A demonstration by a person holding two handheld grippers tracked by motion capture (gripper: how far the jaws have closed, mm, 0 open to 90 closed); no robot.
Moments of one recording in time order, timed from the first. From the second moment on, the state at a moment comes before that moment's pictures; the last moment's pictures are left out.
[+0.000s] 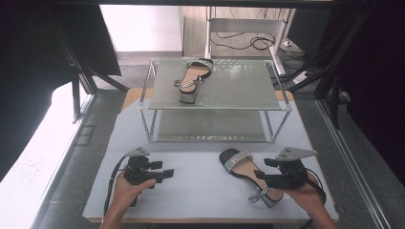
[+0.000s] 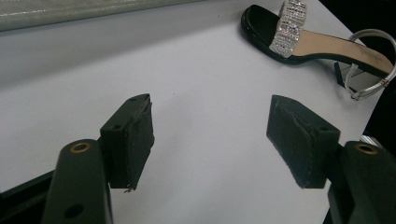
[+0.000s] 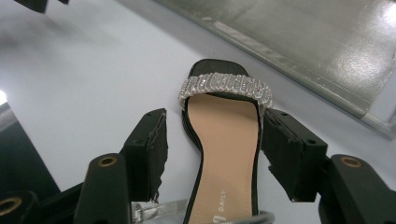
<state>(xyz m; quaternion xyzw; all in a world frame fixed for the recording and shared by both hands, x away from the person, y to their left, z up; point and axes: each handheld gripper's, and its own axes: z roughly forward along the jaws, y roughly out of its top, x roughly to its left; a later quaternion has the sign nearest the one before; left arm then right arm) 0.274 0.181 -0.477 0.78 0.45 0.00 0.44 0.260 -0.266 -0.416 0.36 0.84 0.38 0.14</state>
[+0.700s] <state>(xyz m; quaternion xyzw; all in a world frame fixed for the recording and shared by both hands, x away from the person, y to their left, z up) 0.269 0.181 -0.475 0.78 0.44 0.00 0.44 0.294 -0.224 -0.454 0.35 0.90 0.22 0.12</state>
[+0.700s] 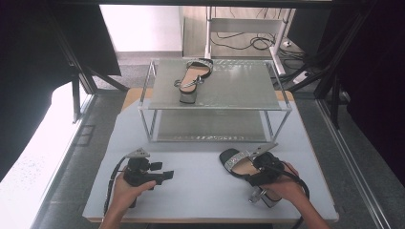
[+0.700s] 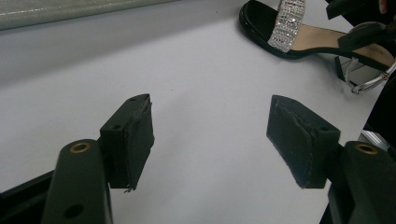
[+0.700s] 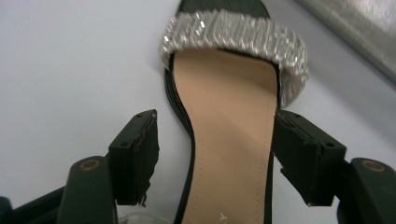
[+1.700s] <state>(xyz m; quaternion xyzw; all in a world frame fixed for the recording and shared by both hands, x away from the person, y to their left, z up) 0.267 0.179 -0.475 0.78 0.44 -0.01 0.45 0.308 -0.237 -0.482 0.42 0.90 0.14 0.04</state>
